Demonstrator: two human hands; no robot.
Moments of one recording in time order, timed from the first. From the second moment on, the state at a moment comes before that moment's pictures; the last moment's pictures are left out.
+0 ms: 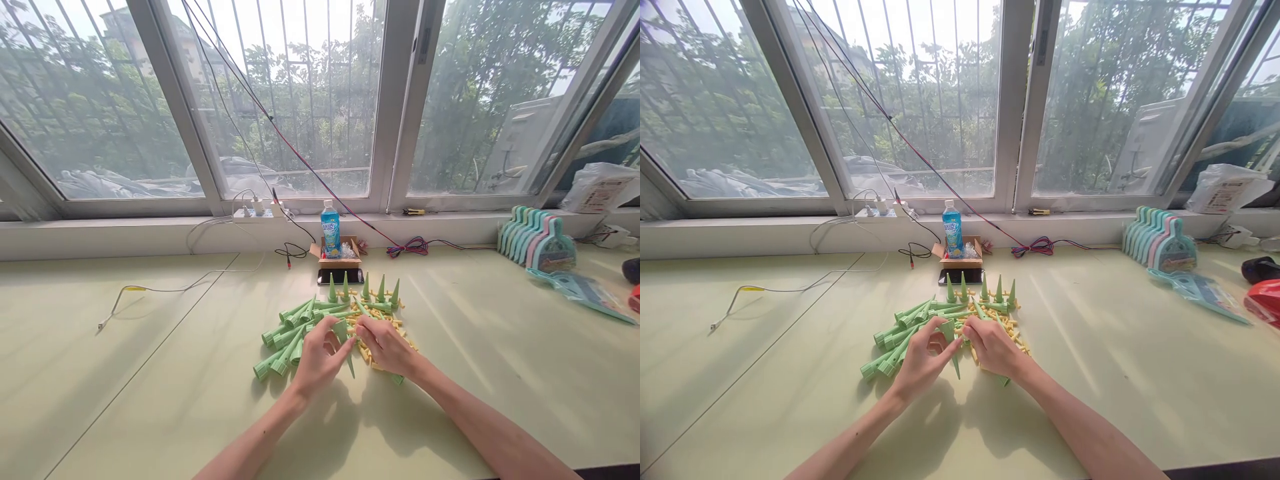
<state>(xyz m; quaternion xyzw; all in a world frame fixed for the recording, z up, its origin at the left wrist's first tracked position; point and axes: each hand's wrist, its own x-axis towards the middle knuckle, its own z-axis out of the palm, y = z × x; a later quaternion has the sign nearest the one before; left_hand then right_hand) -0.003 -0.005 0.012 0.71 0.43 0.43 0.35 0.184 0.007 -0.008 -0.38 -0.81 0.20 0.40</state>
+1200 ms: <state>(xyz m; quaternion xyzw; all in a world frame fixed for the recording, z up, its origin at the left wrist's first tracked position) -0.003 0.004 0.020 0.53 0.42 0.44 0.59 0.180 0.005 -0.009 -0.36 -0.77 0.15 0.51</state>
